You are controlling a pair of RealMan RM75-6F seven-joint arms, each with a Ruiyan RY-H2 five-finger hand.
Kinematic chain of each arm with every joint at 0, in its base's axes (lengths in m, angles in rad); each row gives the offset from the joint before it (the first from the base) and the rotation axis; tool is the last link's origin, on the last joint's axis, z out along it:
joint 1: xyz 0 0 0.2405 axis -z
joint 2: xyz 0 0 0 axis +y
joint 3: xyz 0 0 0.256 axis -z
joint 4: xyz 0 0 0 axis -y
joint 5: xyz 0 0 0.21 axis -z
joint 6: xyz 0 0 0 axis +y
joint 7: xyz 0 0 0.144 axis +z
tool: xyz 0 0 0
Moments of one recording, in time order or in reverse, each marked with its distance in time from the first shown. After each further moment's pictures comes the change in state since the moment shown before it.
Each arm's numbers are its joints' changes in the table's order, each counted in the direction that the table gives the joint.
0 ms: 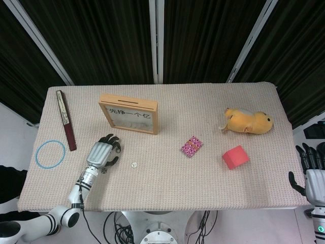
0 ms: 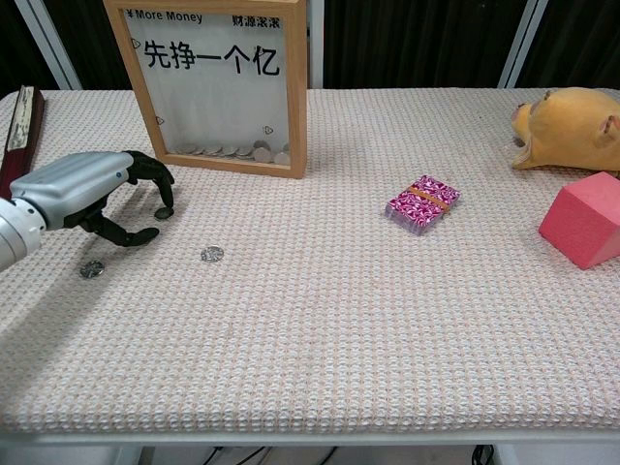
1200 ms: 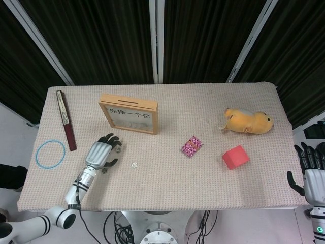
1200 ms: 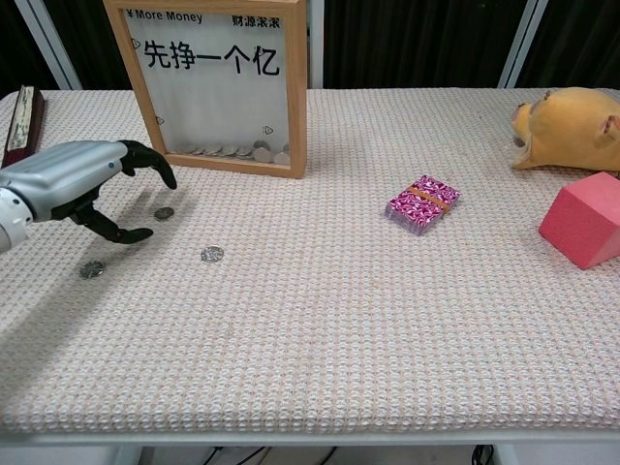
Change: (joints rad) left arm -0.017 0.055 0.012 0.072 -0.046 -0.002 0.015; right arm 0.000 0.000 0.002 0.012 0.023 0.026 -0.007
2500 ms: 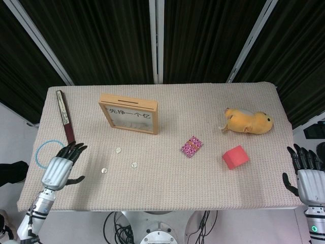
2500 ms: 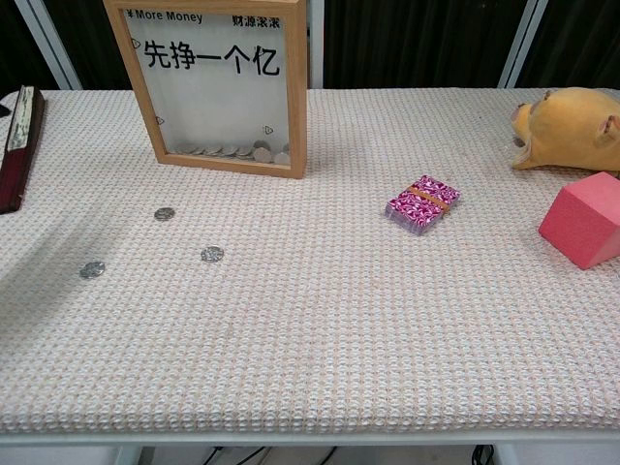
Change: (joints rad) left arm -0.264 0.384 -0.083 0.391 -0.180 0.257 0.008; right arm -0.012 0.010 0.018 0.049 -0.011 -0.046 -0.101
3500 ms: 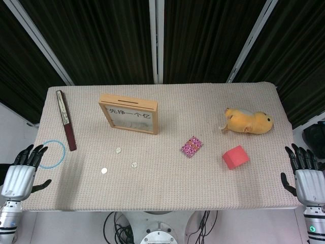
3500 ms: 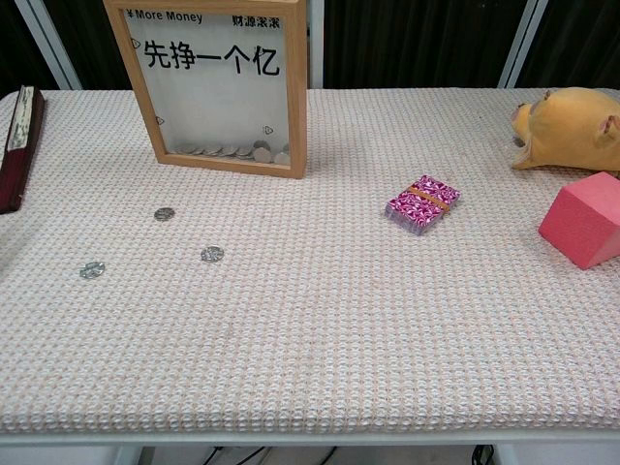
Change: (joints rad) left arm -0.164 0.165 -0.024 0.030 0.061 0.168 0.027; right arm -0.001 -0.009 0.002 0.008 0.012 0.018 -0.015
